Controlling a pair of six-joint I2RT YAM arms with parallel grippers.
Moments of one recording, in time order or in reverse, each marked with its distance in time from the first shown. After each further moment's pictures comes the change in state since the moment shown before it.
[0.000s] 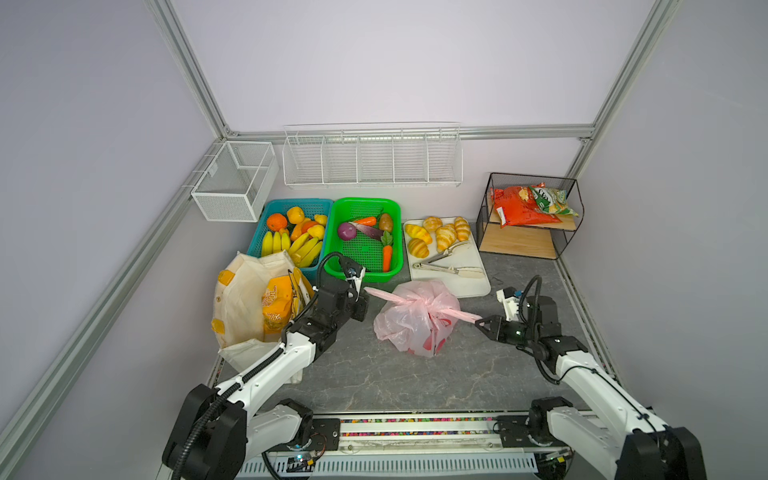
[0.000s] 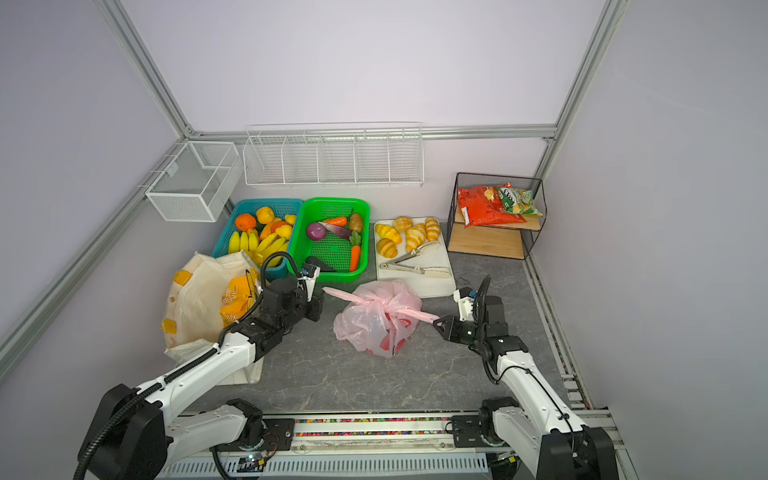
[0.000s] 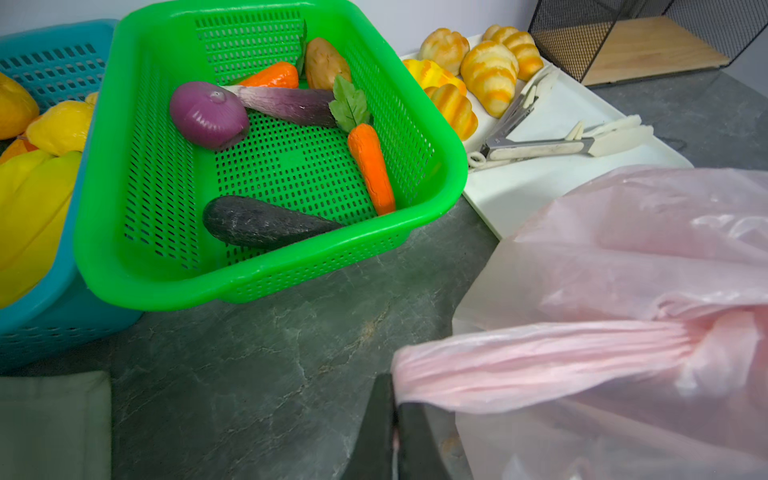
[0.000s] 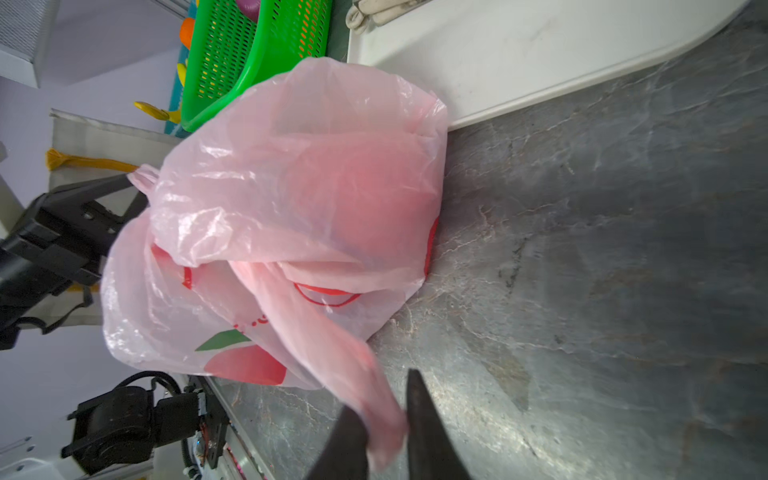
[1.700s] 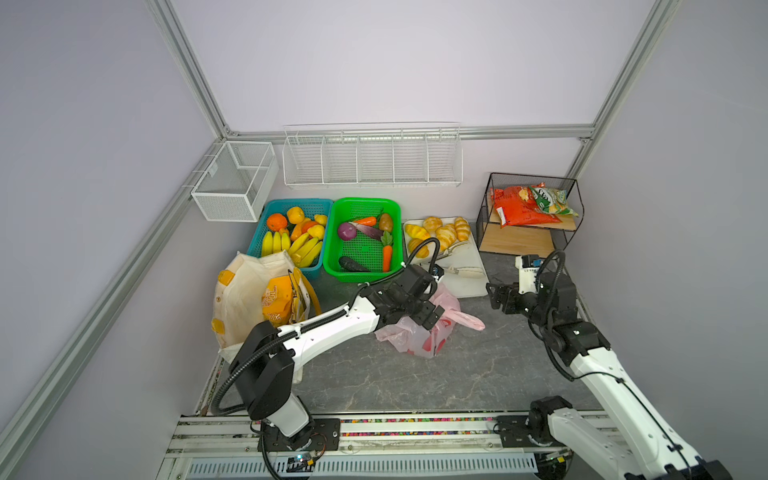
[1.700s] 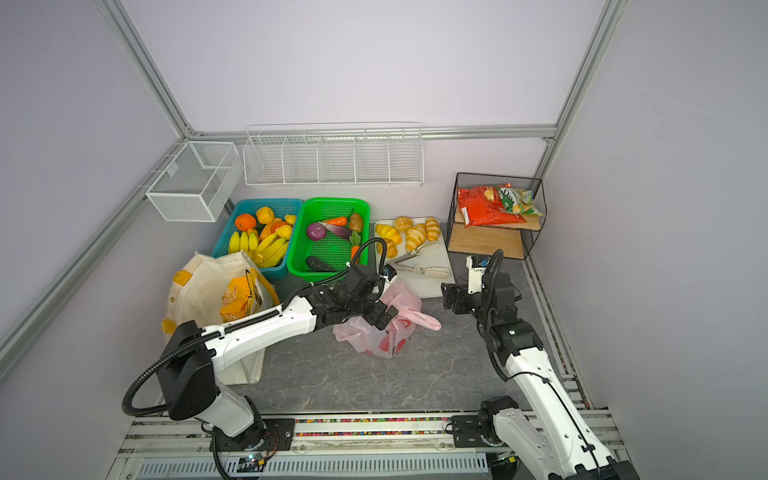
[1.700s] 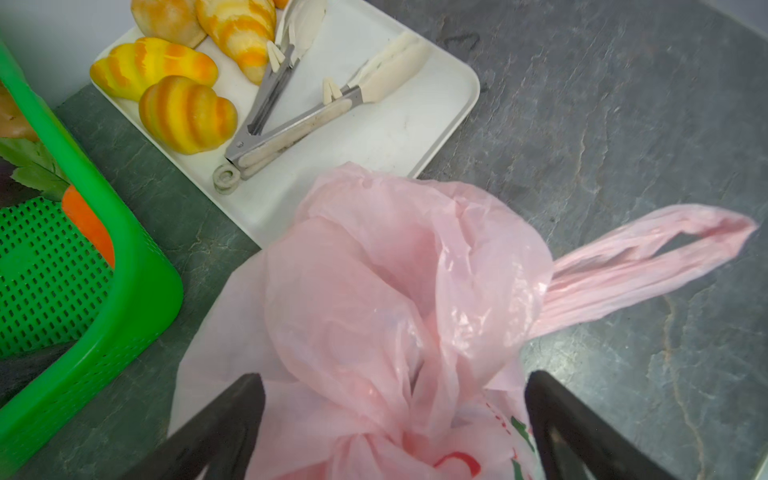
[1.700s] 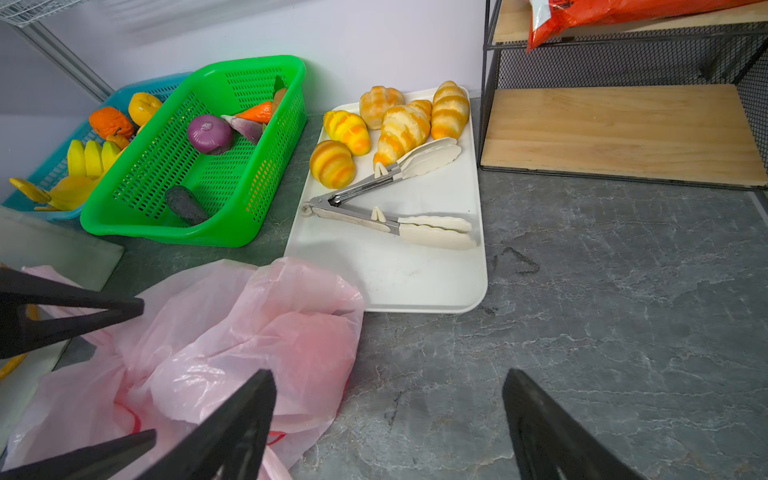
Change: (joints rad) left arm -0.463 0.477 0.603 -0.470 -0.056 0.042; right arm 0.074 -0.084 0.270 -0.084 0.467 -0.208
